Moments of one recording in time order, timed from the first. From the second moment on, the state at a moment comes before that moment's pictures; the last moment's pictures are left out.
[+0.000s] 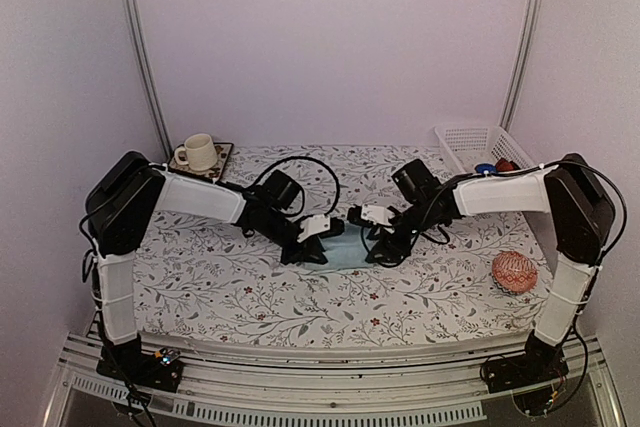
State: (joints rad) left arm -0.72 2.04 1.25 -0.21 0.52 0.71; right arm 0.64 1.87 1.19 -0.37 -0.44 -0.66
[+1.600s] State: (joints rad) left arm -0.56 2.38 1.75 -0.66 0.87 0.44; right arm 0.78 1.95 1.01 0.22 -0.07 -0.97
